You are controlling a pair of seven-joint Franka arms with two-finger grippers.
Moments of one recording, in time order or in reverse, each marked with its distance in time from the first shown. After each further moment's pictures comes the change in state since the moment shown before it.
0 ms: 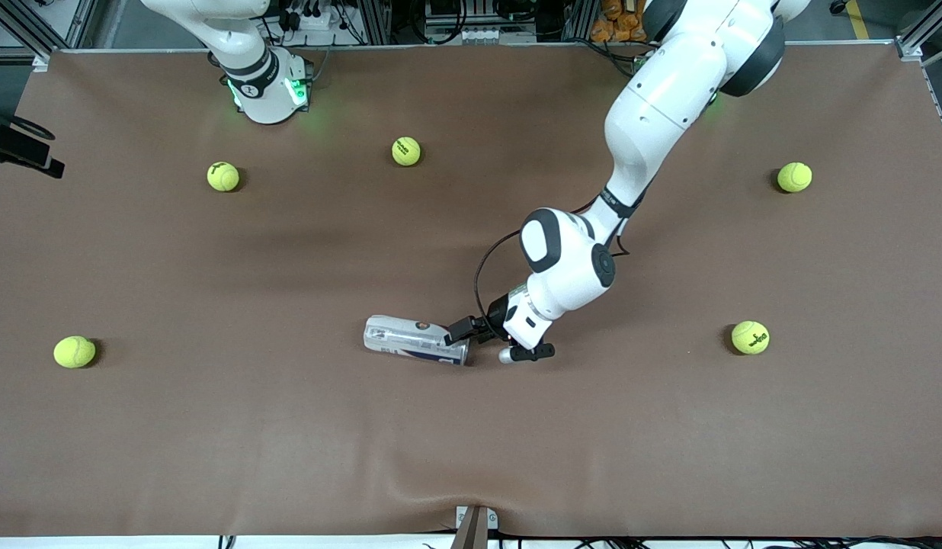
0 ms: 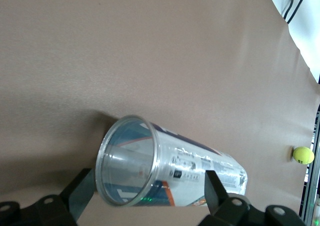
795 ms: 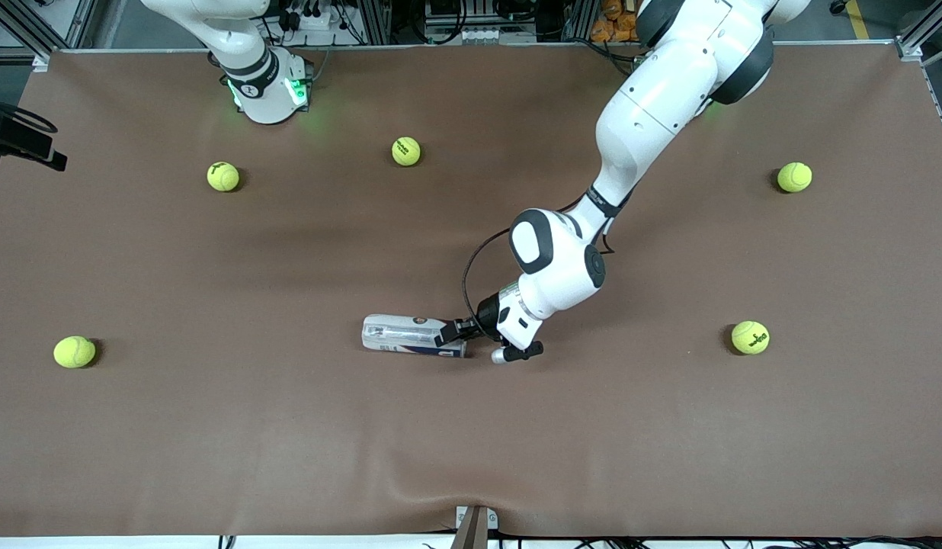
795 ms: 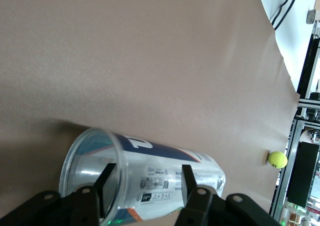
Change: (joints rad) left arm -0.012 0.025 -0.024 0.044 -0.106 0.002 0.000; right arm -0.002 0.000 0.008 0.011 0.000 -0.031 0.000
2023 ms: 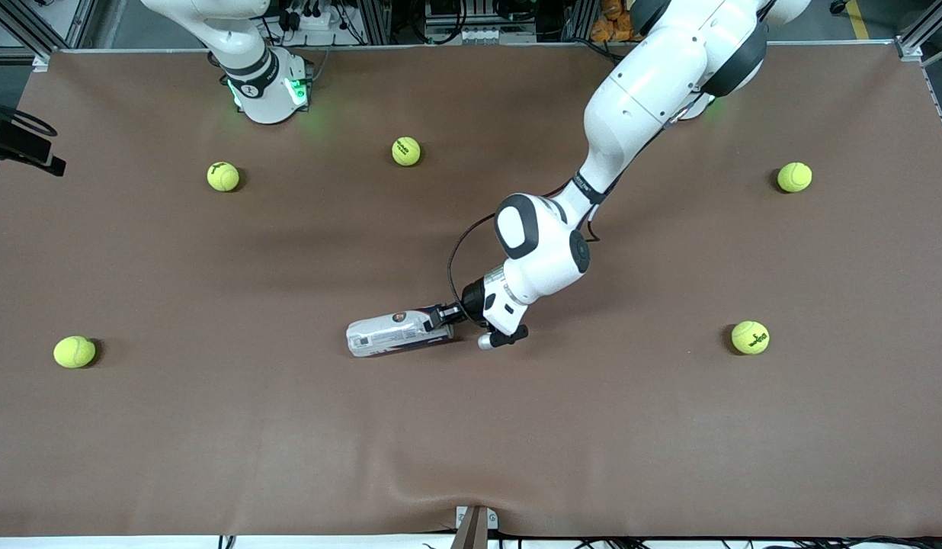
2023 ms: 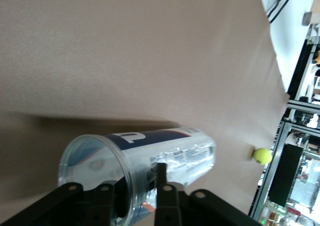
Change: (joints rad) left arm -0.039 -0.037 -0.007 -0.021 -0.066 0.021 -0.060; right arm 0.000 0.000 0.001 0.000 0.000 0.028 0.000
